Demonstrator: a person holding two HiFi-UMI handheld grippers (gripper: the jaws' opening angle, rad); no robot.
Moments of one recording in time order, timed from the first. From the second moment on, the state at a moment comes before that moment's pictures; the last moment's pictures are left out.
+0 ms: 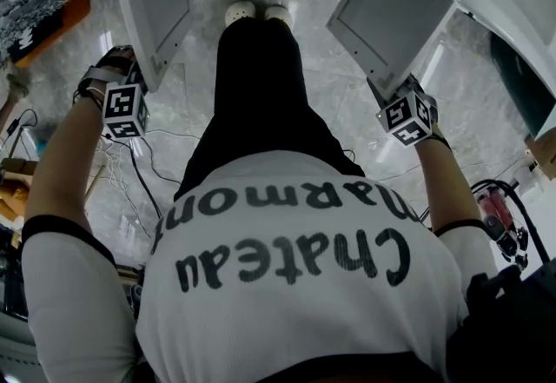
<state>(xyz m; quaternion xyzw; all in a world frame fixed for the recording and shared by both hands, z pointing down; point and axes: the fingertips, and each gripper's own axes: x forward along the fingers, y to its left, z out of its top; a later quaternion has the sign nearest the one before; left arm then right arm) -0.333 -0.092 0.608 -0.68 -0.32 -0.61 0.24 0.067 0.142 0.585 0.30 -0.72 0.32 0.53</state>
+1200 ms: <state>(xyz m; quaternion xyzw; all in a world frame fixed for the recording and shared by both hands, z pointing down) -0.362 -0.109 0.603 -0.66 -0.37 -0.59 0.27 0.109 0.181 0.580 0.26 -0.72 0.34 0.55</state>
